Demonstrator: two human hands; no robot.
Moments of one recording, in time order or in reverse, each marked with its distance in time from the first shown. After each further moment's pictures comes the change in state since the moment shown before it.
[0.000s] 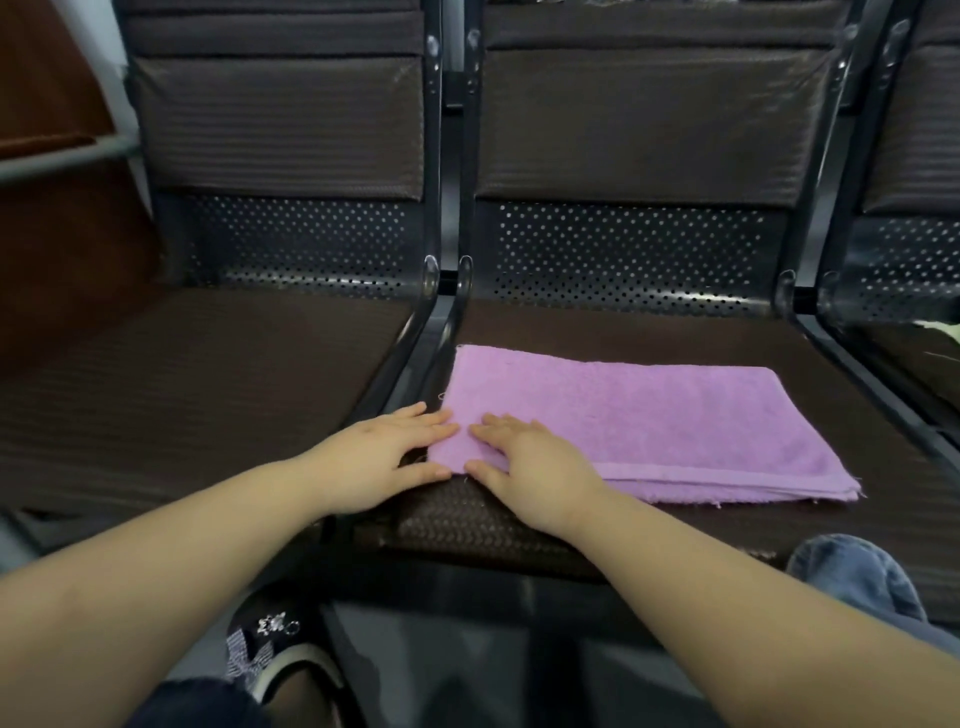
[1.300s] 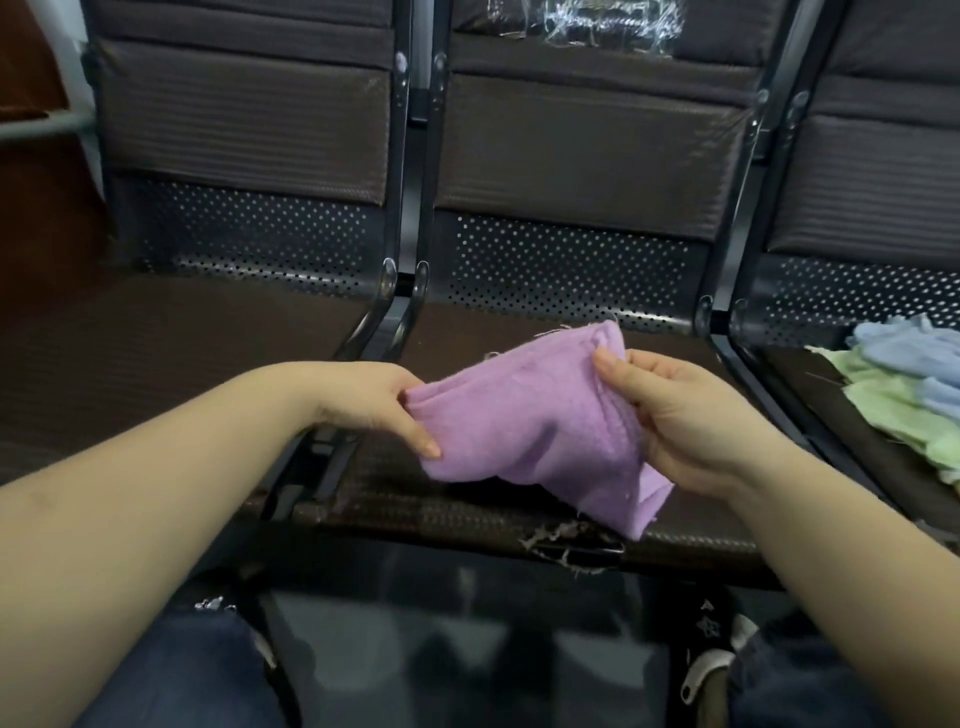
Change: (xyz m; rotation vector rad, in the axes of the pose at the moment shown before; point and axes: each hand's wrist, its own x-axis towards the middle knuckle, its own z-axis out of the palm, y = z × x) left_hand 0.016 0.073 -0.061 -0.534 -0.288 -0.022; right_hand -0.105 0.043 -0.119 1.375 0.211 0.209
